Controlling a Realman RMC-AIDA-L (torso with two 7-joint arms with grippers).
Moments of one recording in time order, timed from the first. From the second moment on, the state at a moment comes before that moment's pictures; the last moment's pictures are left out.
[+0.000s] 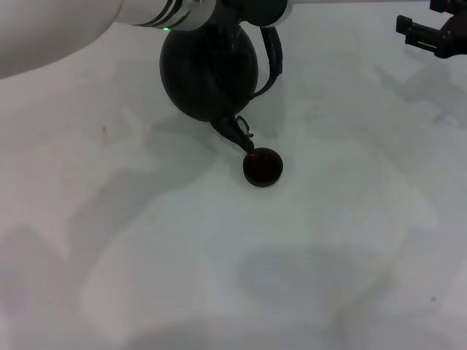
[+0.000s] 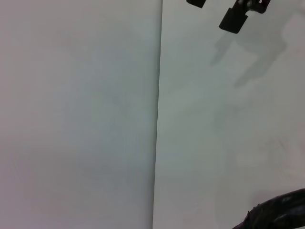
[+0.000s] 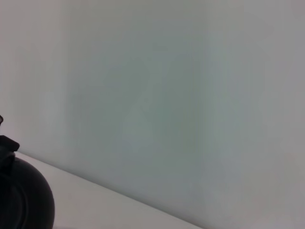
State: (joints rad) left arm -0.73 -2.08 1.86 1.38 2.84 0.95 -2.27; right arm 0.38 2.01 -1.01 -0.76 1.60 0.97 -1.81
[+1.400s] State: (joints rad) left arm -0.59 -2.08 1.85 1.53 2.83 0.92 -2.40; right arm 0.41 2.00 -1.00 -0.73 1.59 0.95 -1.81
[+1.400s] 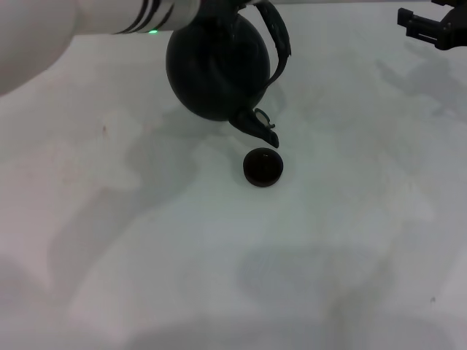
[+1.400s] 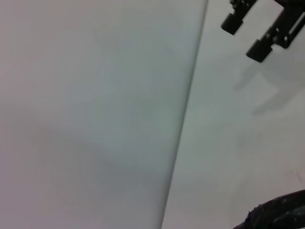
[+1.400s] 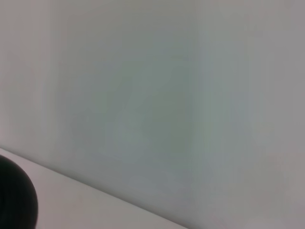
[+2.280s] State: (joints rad) left arm -0.08 -2.08 1.76 1.79 2.82 0.64 -2.61; right arm 0.41 1.96 -1.00 -0.73 1.57 0.95 -1.76
